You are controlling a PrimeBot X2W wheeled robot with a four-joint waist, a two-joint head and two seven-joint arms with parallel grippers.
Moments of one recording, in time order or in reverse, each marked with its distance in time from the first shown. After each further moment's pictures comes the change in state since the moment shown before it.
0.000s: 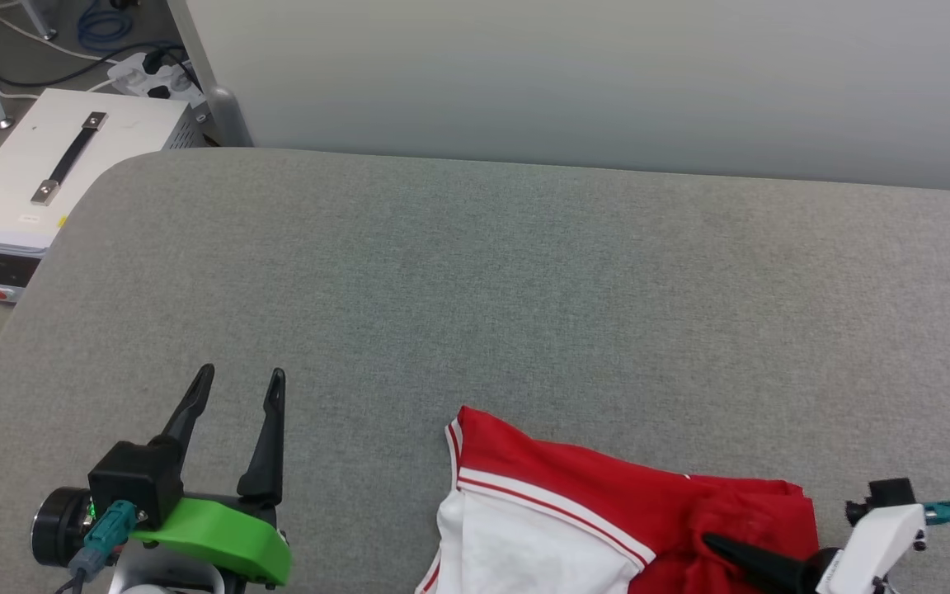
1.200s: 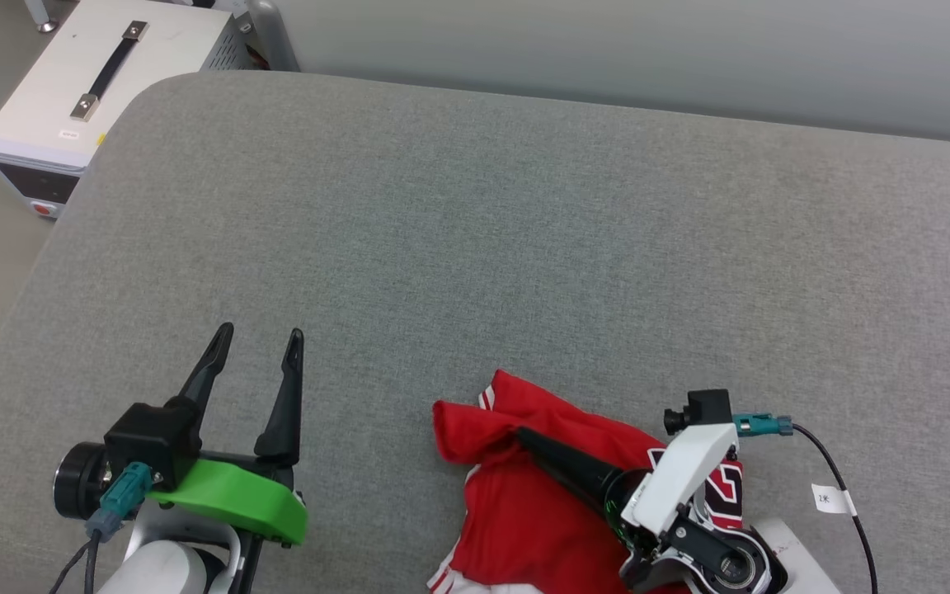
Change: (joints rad) left arm -0.101 -0.047 -0.013 0.076 0.007 -0.055 -0.029; right arm -0.235 0.009 0.633 0.134 0.253 -0.001 -0.541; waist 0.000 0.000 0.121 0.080
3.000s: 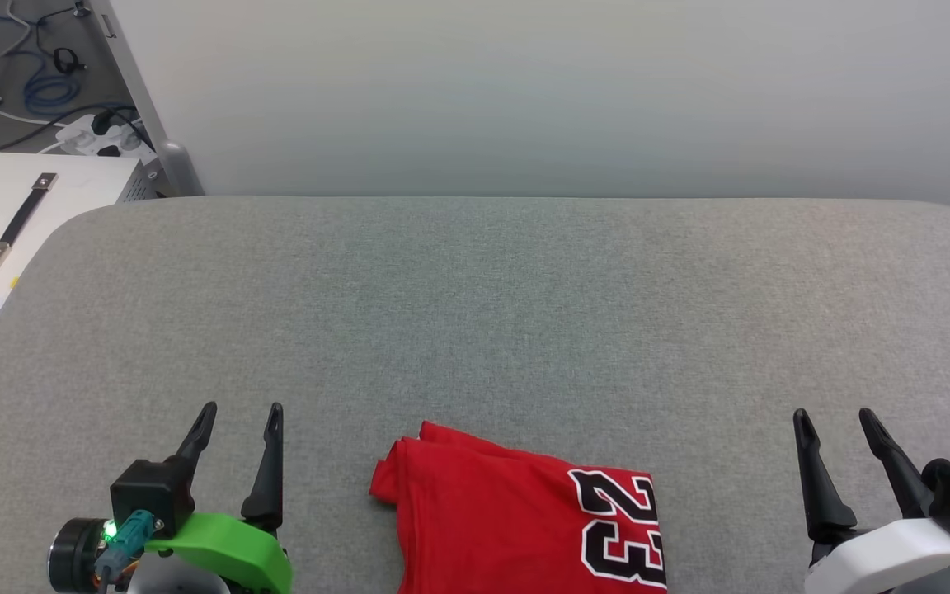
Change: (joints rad) left arm 0.095 -0.004 -0.001 0.105 -0.027 0.022 -0.009; right arm 0.395 -0.006 -0.454 -0.573 -1.211 0.000 -0.381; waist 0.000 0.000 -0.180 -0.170
